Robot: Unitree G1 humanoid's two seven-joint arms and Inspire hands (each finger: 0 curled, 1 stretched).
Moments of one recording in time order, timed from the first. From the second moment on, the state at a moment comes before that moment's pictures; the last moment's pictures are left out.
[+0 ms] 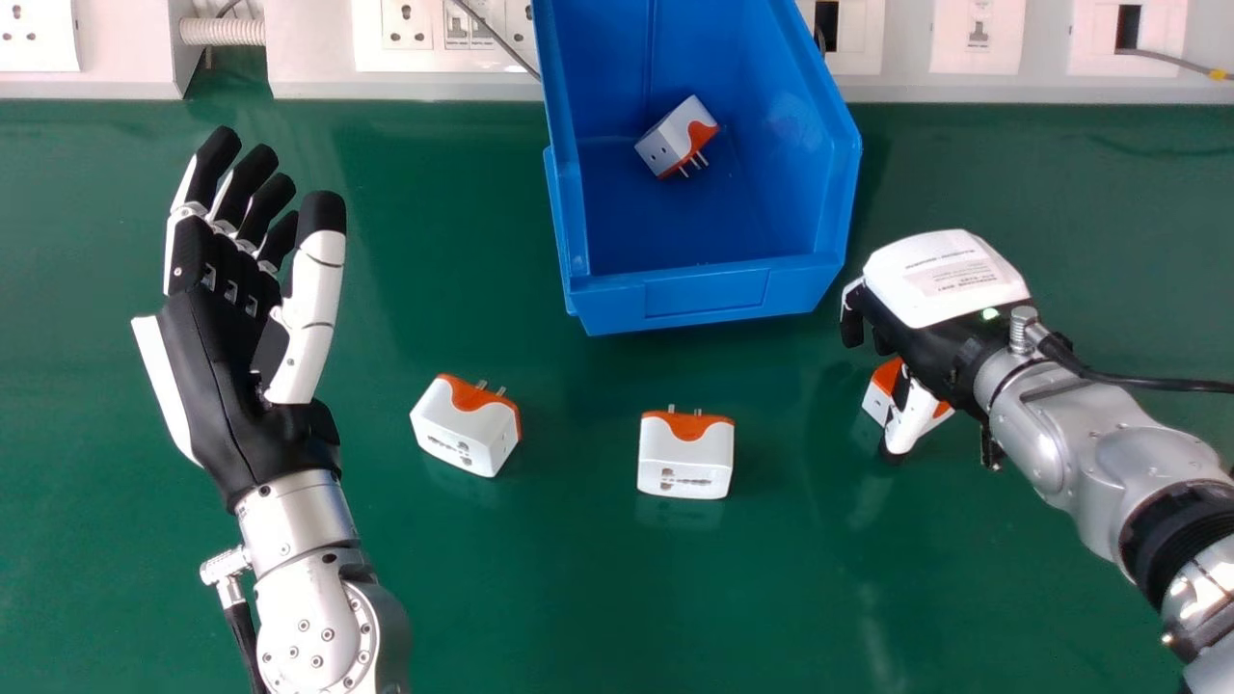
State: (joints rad) left arm -0.28 -0.05 0.26 0.49 -0.10 -0.72 0.19; right arm -0.89 -0.44 0.66 1.18 -0.86 -0.16 -0.21
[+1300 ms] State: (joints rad) left arm -0.28 -0.05 0.26 0.50 -0.10 -0.72 0.20; right arm -0.89 -0.44 0.66 1.18 -0.86 -0.17 -0.23
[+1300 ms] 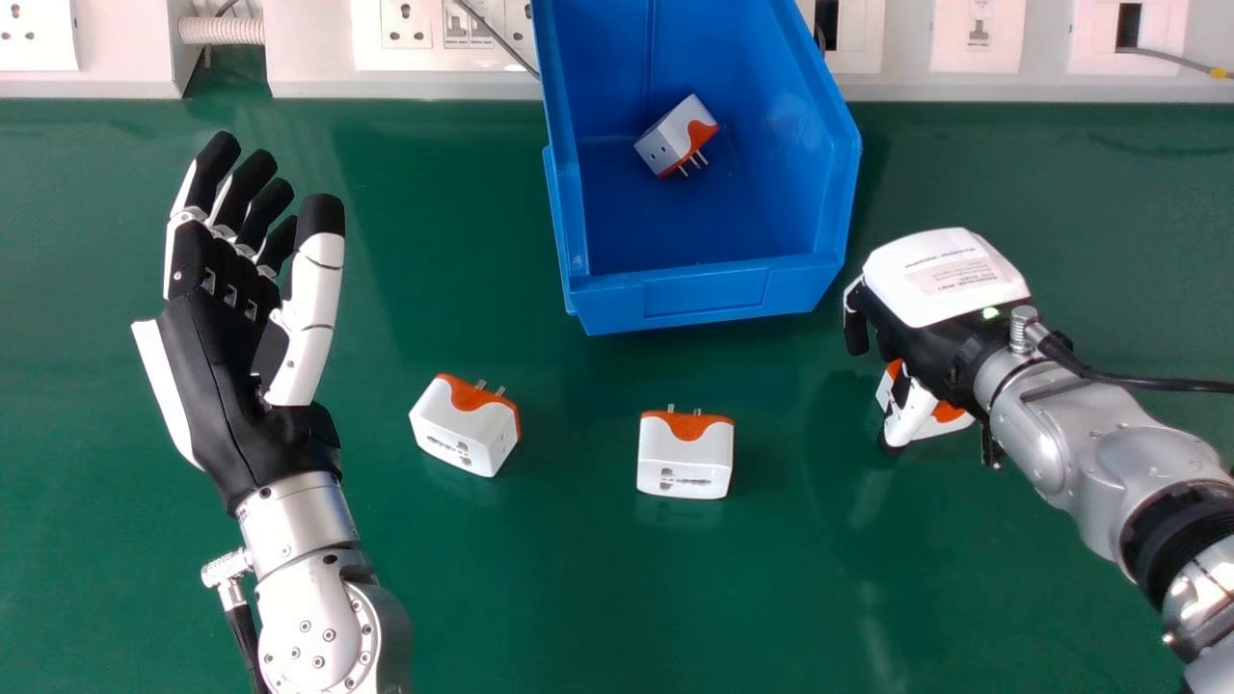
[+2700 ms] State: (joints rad) left arm -0.28 -0.05 0.26 0.51 -0.10 -0.74 0.19; right arm -0.84 -0.58 0.36 0.74 -0.67 -0.10 0.01
